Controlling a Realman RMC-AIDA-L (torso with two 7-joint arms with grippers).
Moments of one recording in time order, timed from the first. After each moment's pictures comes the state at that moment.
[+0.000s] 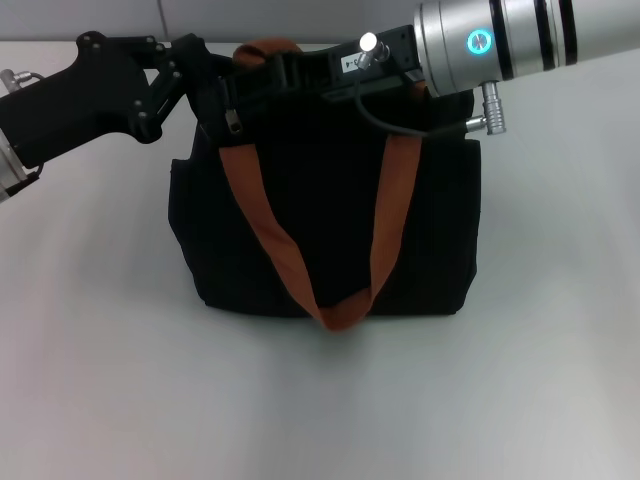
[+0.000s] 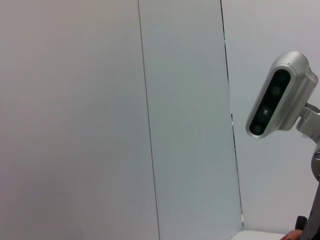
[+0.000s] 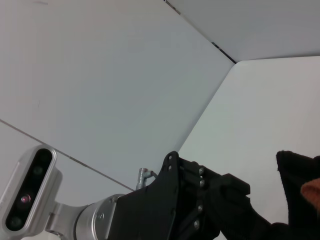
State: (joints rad) left arm -0.49 -2.07 0.63 0.63 1.64 1.55 -1.01; right arm 1.01 2.09 -1.11 -0.59 -1.82 -1.34 2.44
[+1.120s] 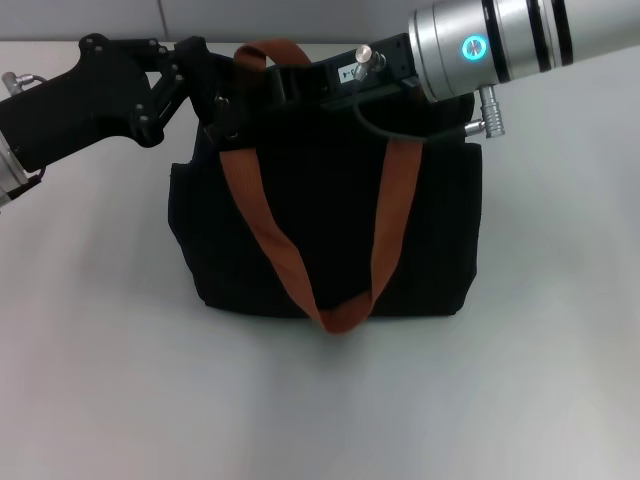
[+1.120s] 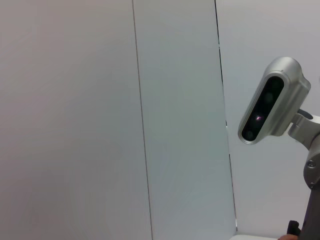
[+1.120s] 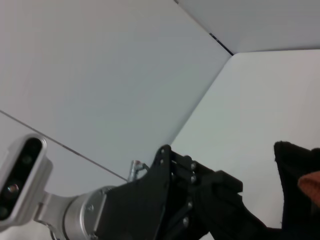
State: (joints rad) left arm -0.49 -2.07 0.63 0.63 1.64 1.57 -1.01; right arm 1.02 2.08 -1.13 -0.60 -1.85 -1.34 2.43
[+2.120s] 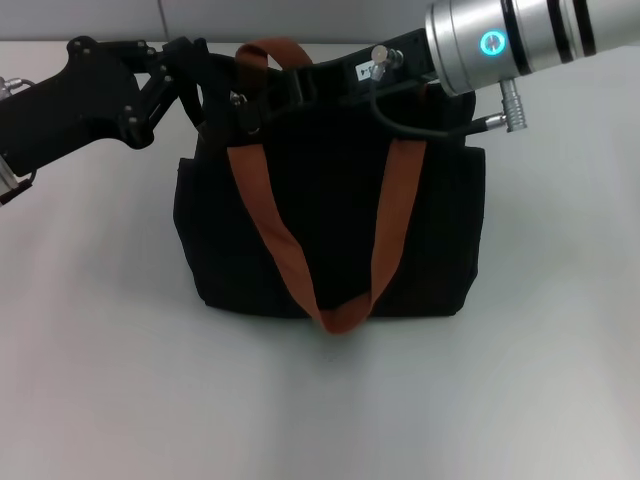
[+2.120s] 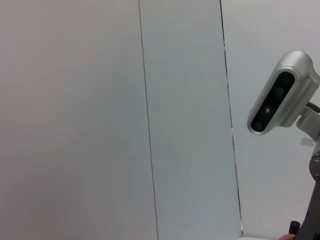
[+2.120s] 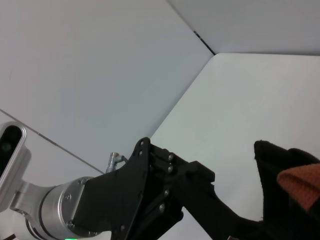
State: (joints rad) left arm -0.47 -2.06 0.63 0.63 1.62 1.57 -1.01; right arm 0.94 2.09 -1.20 -0.78 -1.90 -1.34 2.53
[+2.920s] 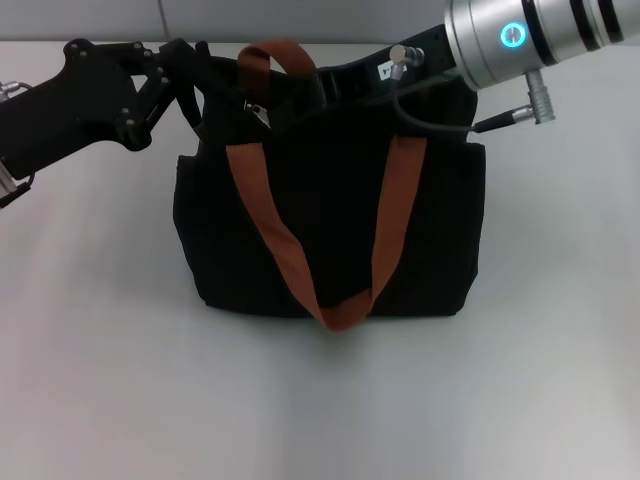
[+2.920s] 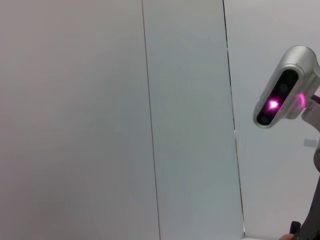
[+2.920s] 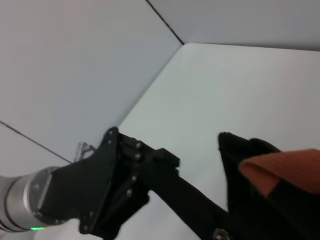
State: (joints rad) left arm -0.47 -2.07 0.63 0.62 1.61 1.57 -1.00; right arm 0.90 2.08 -1.22 -0.95 -2.03 -1.38 2.67
